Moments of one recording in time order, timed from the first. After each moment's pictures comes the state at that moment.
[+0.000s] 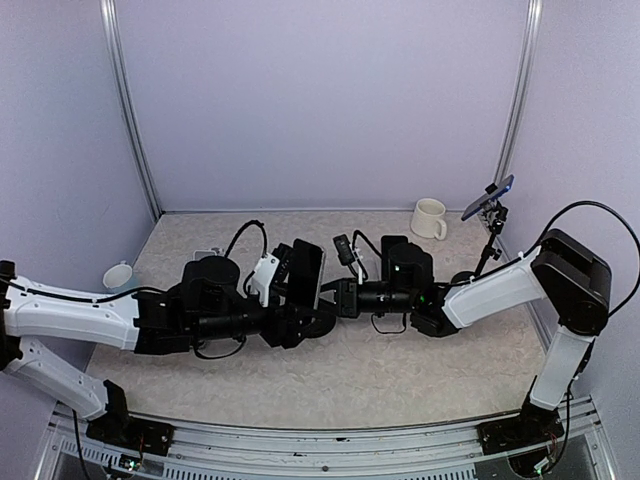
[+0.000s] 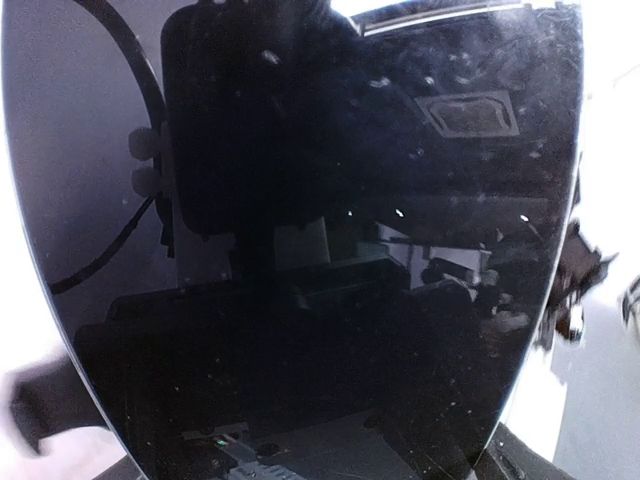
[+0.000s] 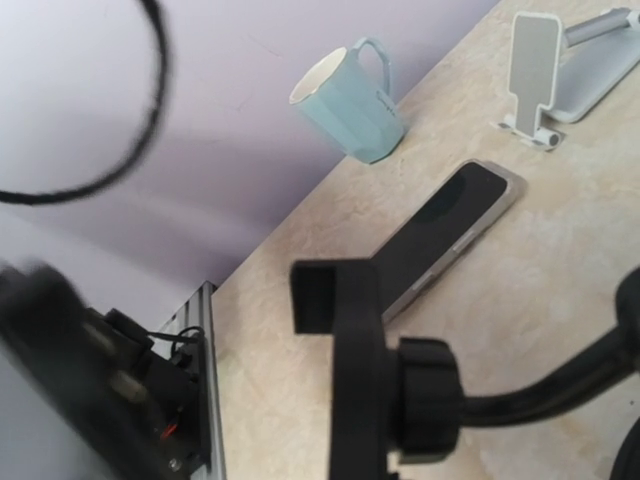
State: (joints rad) left arm -1.10 1.33 0.74 0.23 -0.04 -0.34; right arm 0.86 1.79 0.83 0.83 -0.54 0.66
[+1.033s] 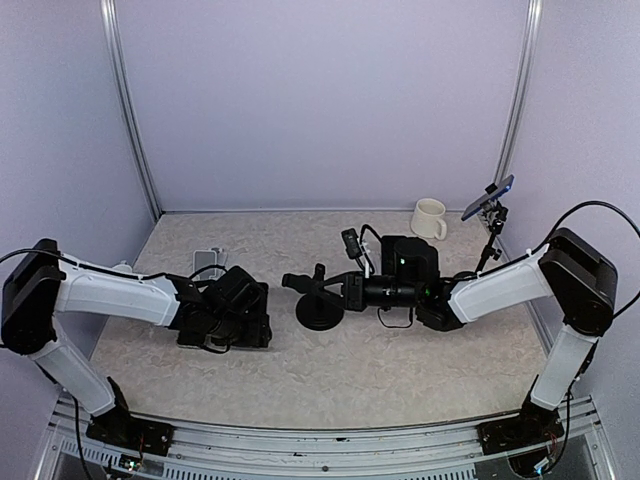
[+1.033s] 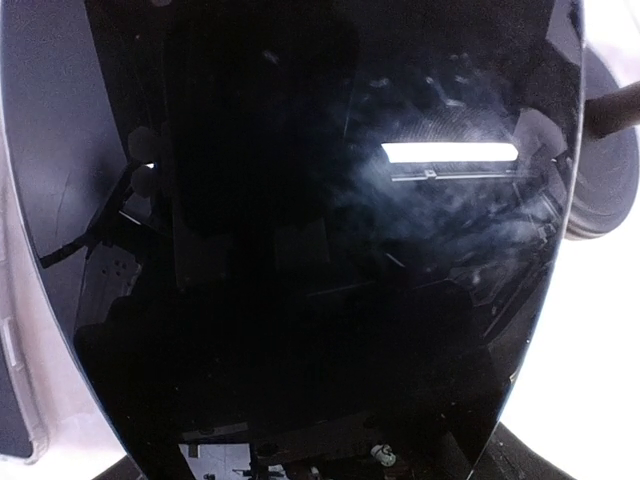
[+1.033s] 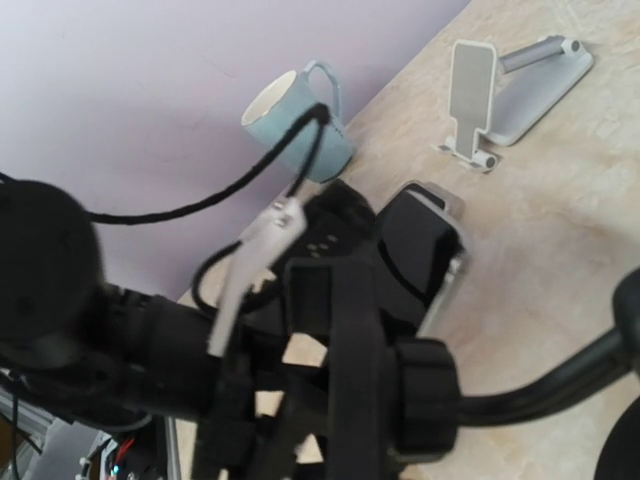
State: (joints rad) left arm -0.88 1.55 0.81 -0.34 -0.23 -0.75; right arm 0.82 1.76 0.83 0.77 -0.51 0.61
